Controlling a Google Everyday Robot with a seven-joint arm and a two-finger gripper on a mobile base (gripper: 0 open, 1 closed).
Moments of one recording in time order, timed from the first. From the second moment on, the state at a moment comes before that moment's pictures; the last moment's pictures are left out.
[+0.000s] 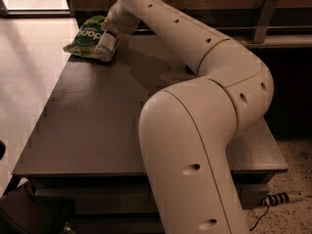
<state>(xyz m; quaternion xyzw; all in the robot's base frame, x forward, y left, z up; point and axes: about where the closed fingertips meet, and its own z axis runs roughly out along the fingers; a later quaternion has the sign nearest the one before) 0.870 0.134 0.874 0.13 0.90 0.29 0.30</state>
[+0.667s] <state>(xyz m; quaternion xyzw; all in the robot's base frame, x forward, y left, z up) 0.870 0.138 0.868 0.12 0.90 0.29 0.29</state>
